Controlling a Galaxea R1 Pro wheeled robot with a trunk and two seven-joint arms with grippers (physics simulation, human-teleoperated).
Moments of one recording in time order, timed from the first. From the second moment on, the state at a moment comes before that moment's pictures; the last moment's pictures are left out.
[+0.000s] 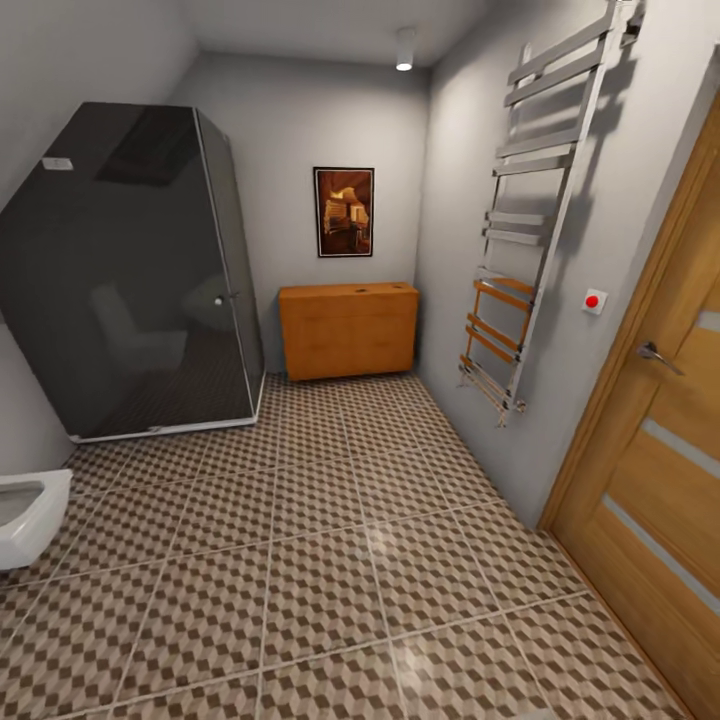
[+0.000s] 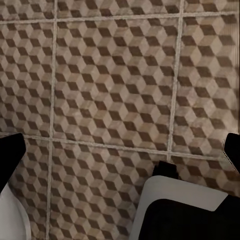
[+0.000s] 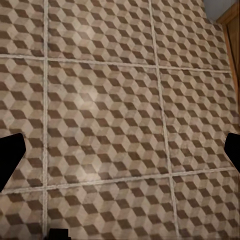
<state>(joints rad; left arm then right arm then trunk) -0.45 0.02 -0.64 0.05 0.79 -0.08 0.25 -0.37 0.00 0.52 0.00 -0.24 -0.40 -0.26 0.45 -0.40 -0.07</state>
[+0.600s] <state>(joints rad) -0.45 0.02 -0.64 0.05 0.79 -0.08 0.25 -0.37 0.00 0.52 0.00 -0.24 -0.40 -0.26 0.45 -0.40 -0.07</state>
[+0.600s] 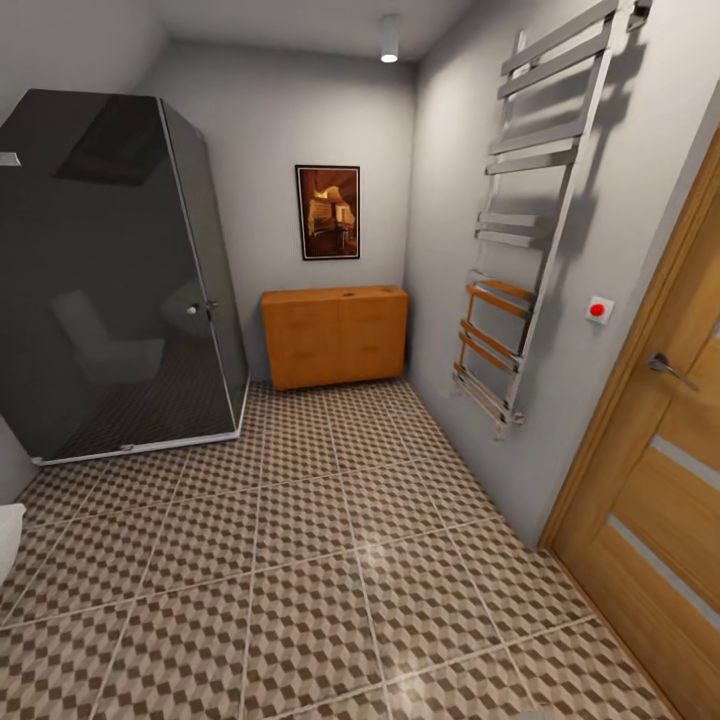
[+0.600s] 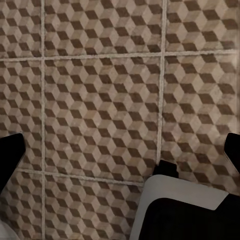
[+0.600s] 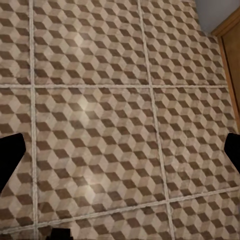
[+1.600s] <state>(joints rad) -0.45 0.02 -0.64 0.05 0.79 -0.08 0.25 -0.37 0.00 0.52 0.00 -0.24 -0.40 -0.26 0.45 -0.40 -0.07</state>
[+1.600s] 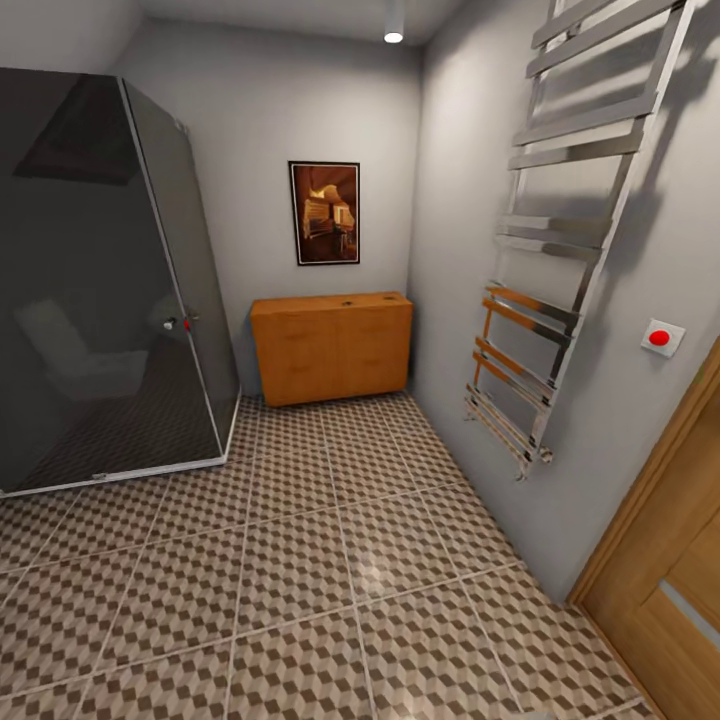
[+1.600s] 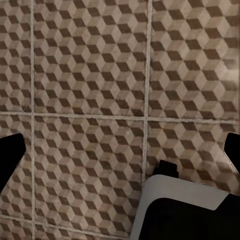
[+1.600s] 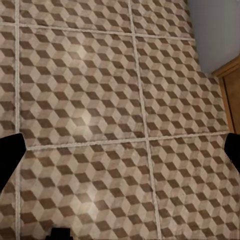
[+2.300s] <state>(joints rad) -0.44 0.02 -0.64 0.05 0.79 -0.08 0.25 -0.37 0.00 0.52 0.00 -0.24 -0.39 -0.26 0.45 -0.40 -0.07</state>
